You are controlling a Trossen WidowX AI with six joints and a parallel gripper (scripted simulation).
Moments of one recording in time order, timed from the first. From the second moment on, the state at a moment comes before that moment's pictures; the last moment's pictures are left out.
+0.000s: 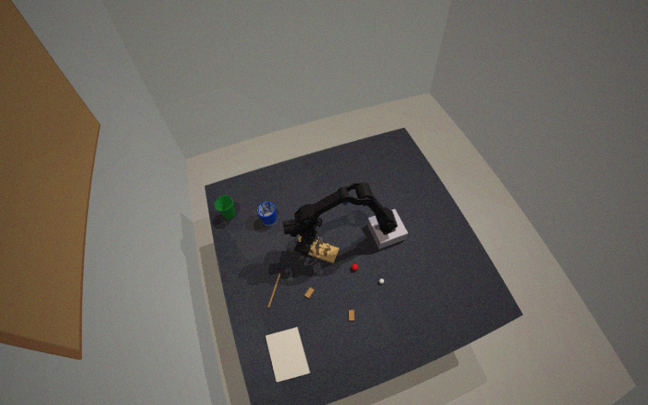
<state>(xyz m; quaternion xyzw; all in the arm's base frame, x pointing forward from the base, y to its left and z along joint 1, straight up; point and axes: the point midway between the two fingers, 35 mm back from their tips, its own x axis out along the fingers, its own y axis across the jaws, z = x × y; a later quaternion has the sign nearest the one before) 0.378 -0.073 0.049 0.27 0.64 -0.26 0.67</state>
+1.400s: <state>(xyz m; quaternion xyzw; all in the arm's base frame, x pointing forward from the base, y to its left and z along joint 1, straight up) 0.391 -0.087 0.064 0.26 0.65 -0.26 0.66</state>
